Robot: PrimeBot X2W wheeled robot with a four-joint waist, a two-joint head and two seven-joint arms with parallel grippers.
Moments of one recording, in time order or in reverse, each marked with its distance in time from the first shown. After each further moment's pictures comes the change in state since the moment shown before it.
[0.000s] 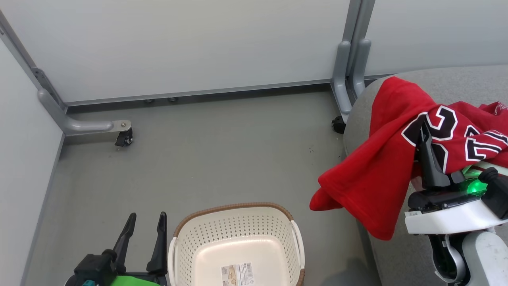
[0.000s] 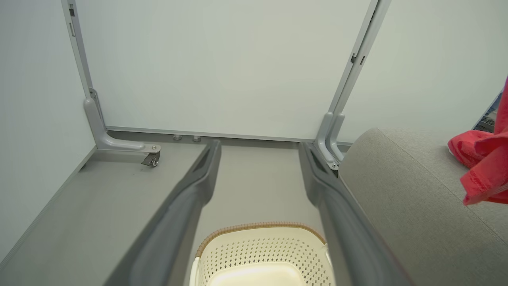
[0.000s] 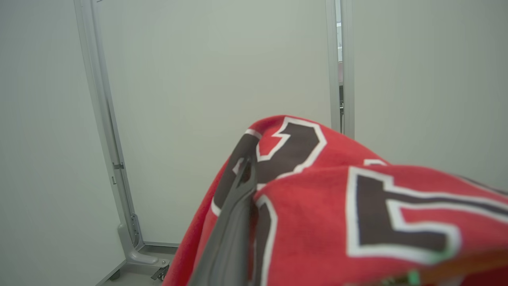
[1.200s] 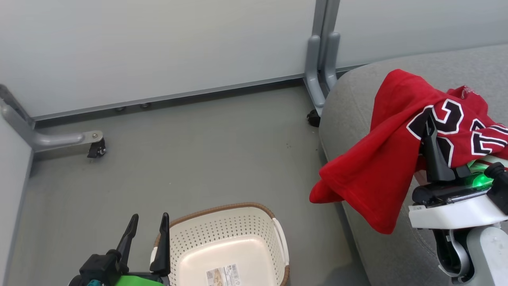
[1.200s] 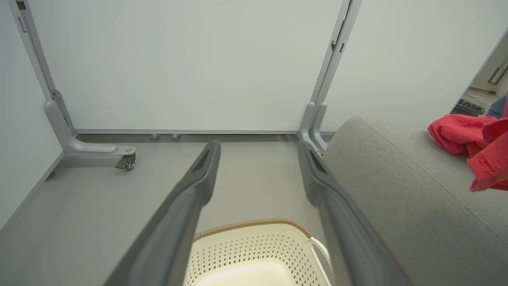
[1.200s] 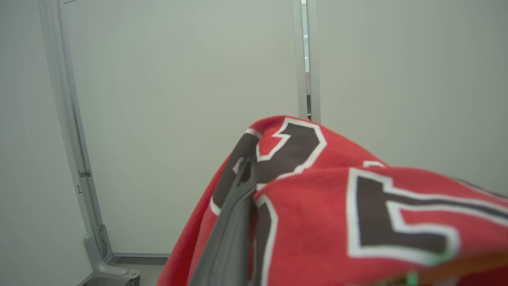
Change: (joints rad) left arm -0.001 -0.032 0.023 0.025 0.042 0.000 0.000; right arm -0.016 -0.004 -0.013 -0.004 -0.009 0.000 0.000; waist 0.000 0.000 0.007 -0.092
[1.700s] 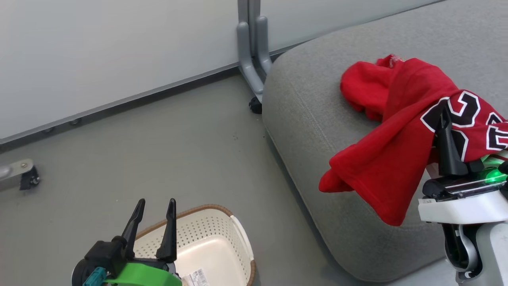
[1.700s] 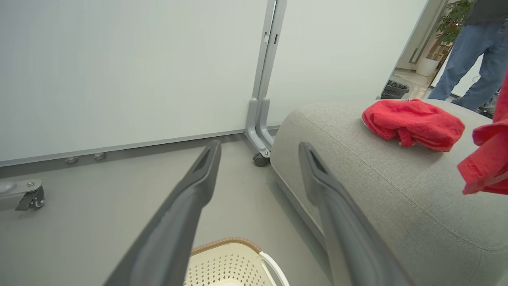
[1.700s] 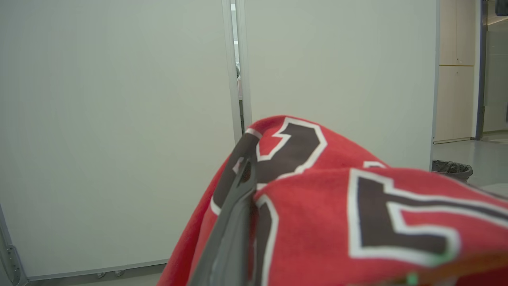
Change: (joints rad) left arm -0.049 -0.002 -0.031 -0.014 0.000 0.000 0.000; right arm -0.010 0.002 -0.044 -0.021 -0.016 0.000 0.000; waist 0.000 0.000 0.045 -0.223
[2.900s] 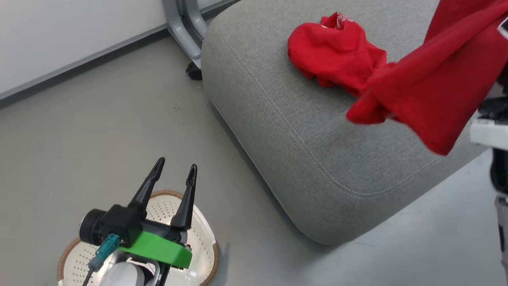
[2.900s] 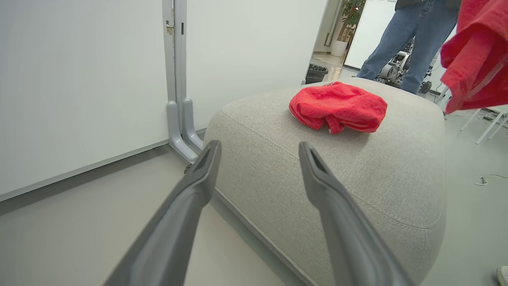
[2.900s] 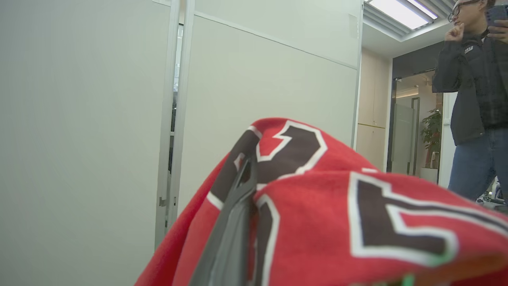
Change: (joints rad) left arm -0.147 0.083 -0.143 -0.048 0.011 0.000 0.000; right arm -0.273 -0.062 -0.113 0.009 0.000 0.000 0.000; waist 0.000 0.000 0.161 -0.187
